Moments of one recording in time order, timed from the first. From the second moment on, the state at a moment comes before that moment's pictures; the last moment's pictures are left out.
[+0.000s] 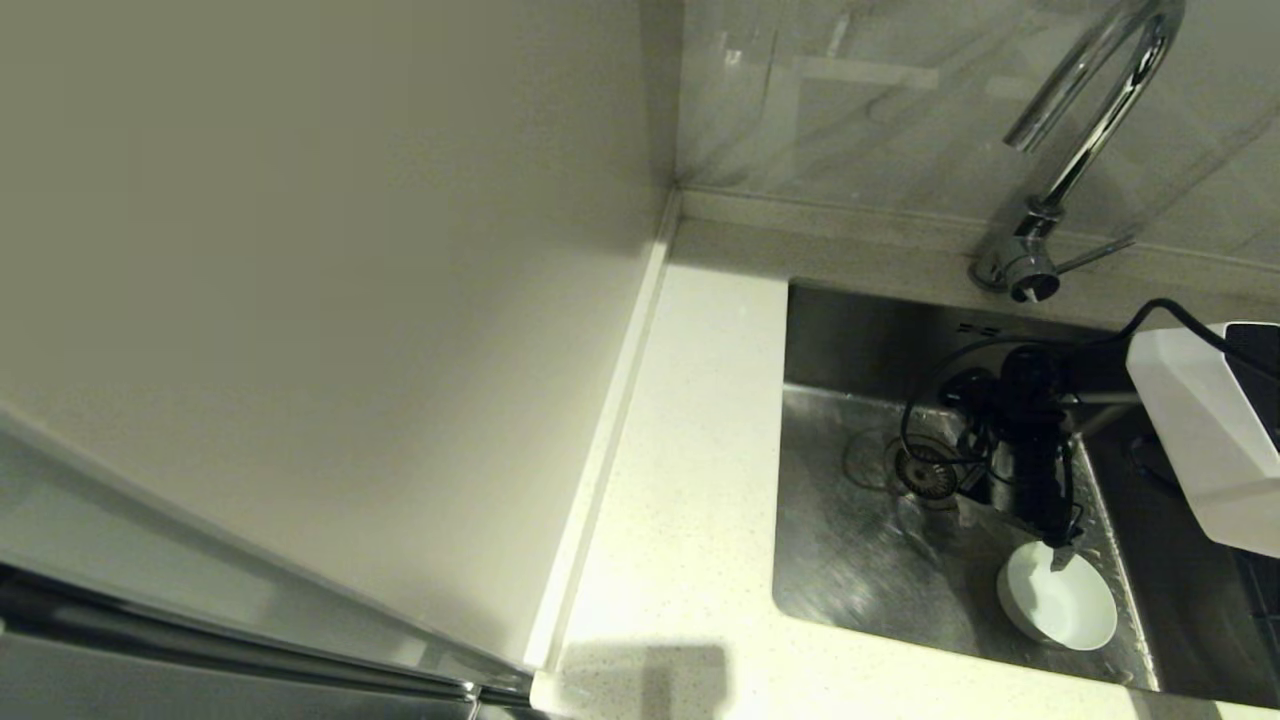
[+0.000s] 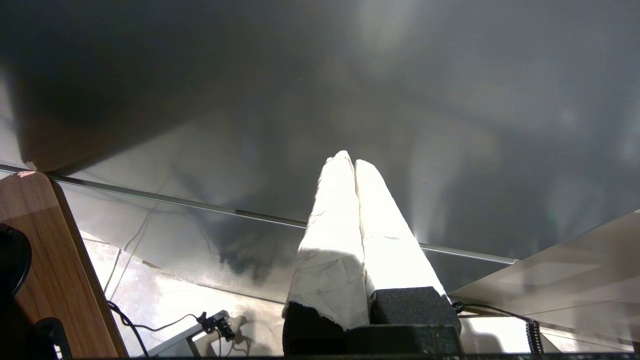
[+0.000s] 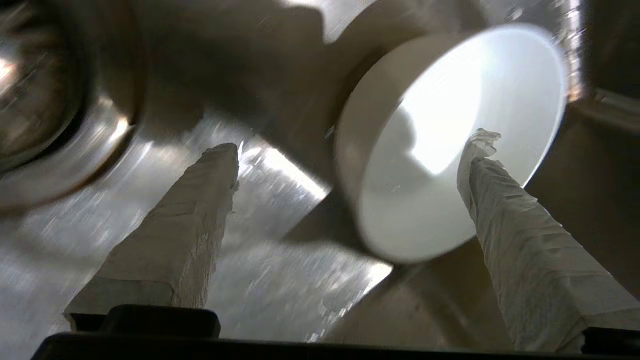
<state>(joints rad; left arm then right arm) 0.00 0.00 0.00 -0.01 0.00 -0.01 -0.04 2.50 -1.95 0.92 -0.38 0.94</state>
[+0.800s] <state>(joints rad) 0.00 0.00 0.00 -0.01 0.00 -0.01 -0.10 2.56 -1.97 0.91 -0.40 0.91</state>
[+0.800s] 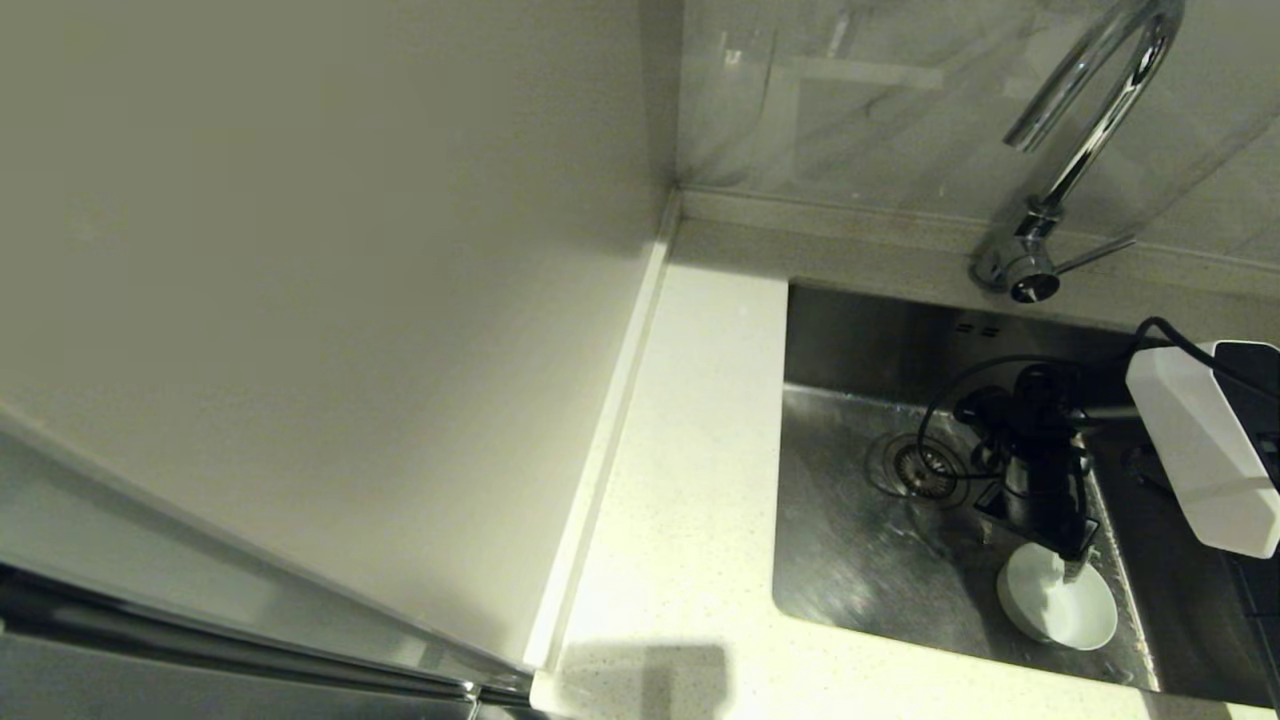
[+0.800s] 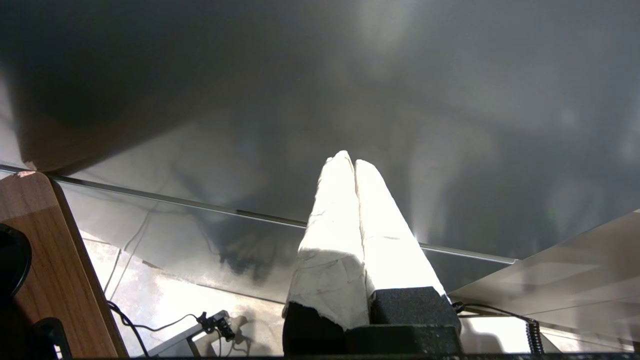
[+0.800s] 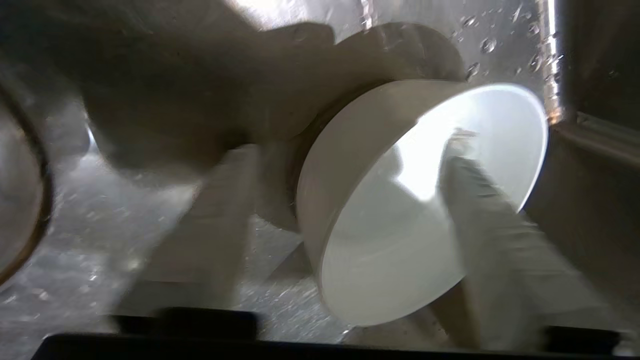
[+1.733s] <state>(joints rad) 0.00 0.00 0.00 -0.01 0.00 -0.01 -0.13 2.49 -1.96 0.92 -0.39 0.88</state>
